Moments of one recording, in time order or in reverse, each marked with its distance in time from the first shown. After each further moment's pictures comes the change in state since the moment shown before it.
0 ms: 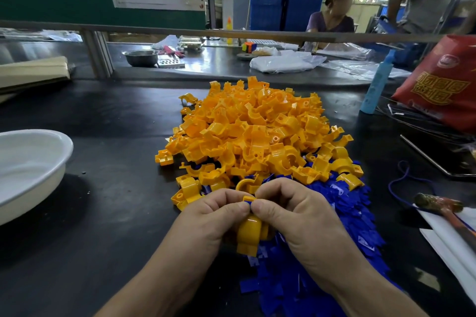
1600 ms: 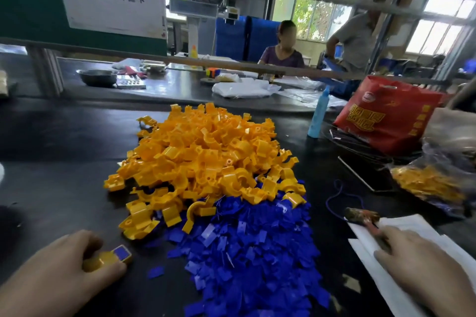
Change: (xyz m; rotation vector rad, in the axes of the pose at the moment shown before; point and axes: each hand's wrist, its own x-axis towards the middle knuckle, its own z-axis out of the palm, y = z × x) left_hand 0.021 -0.086 -0.179 1.135 0.479 -0.042; right_hand -0.079 0.028 -0.213 -1.427 0.404 0.636
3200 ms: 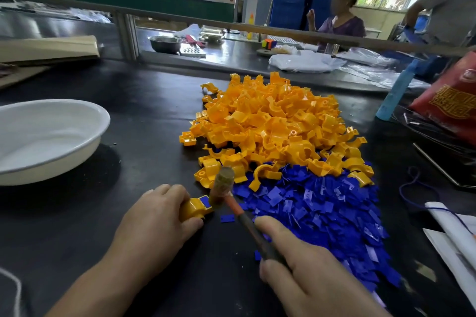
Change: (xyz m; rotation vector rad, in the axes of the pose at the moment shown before) left_hand -0.089 0.110 -0.051 0.110 0.016 0.116; right_hand -0.149 -0.206 -0.043 0.659 -0.436 -0.731
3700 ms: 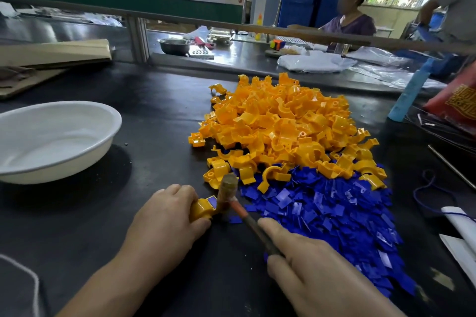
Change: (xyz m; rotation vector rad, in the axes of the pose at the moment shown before) left_hand 0.001 0.001 0.000 0.017 0.011 -0.003; right_hand 0.014 0.005 0.001 -0.129 -0.068 -0.031
